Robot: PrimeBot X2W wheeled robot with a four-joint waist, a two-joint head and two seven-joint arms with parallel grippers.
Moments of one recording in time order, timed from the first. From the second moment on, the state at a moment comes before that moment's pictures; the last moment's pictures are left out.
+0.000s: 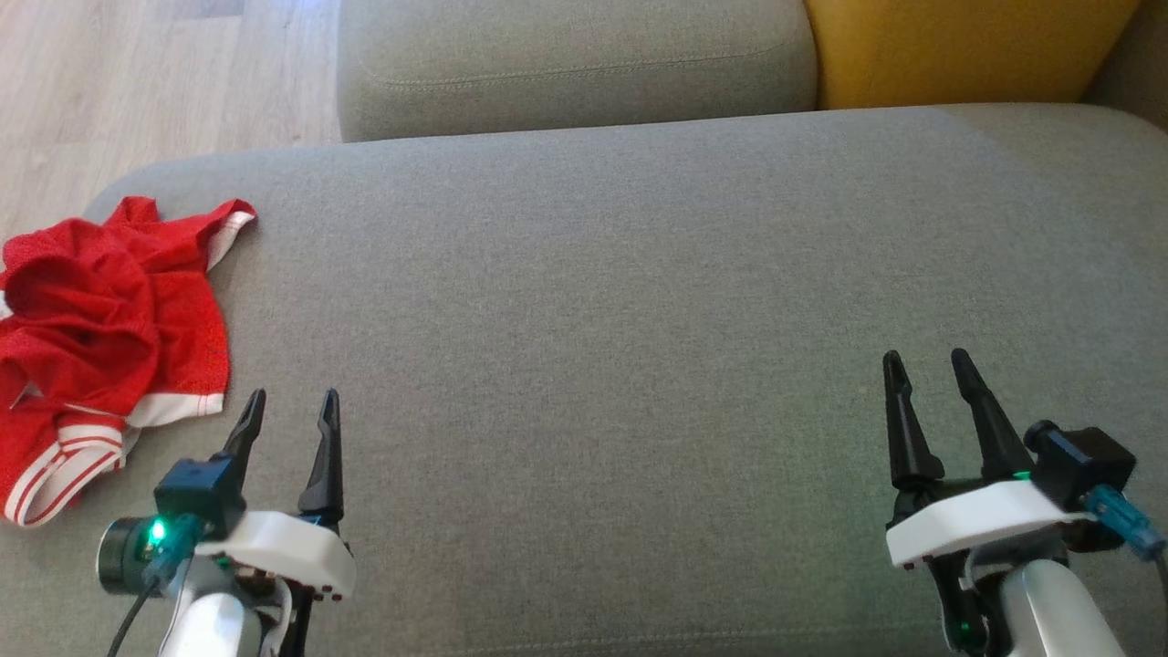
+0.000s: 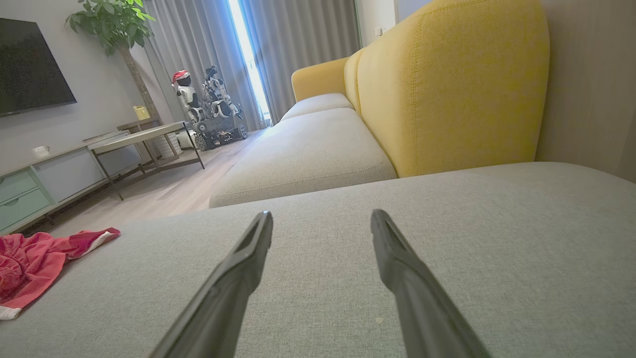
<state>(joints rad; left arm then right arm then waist) -0.06 0.15 -0.15 0.30 -0.18 0.02 -0.25 -0.05 -0.08 0.07 0.22 0.27 0.13 -0.15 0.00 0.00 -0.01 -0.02</state>
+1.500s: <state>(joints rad) -0.10 0.14 -0.08 0.29 -0.14 0.02 -0.25 -0.05 -0.08 0.04 0.19 0.15 0.13 -0.08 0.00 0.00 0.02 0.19</state>
